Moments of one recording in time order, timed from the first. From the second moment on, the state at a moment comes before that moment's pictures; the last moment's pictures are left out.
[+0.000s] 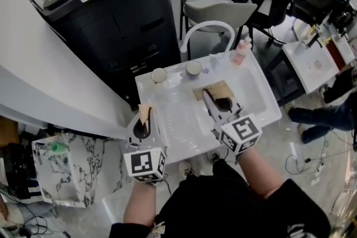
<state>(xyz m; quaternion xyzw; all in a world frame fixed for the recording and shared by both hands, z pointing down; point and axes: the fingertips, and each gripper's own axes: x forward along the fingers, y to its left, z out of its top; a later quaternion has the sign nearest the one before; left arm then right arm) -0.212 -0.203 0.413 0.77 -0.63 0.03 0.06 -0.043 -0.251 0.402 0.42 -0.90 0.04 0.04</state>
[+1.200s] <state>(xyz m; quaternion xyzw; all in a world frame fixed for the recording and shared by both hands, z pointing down) -0.025 0.073 0.398 0.74 -0.67 0.05 0.05 0.125 0.011 0.414 0.34 -0.94 0.07 0.01</state>
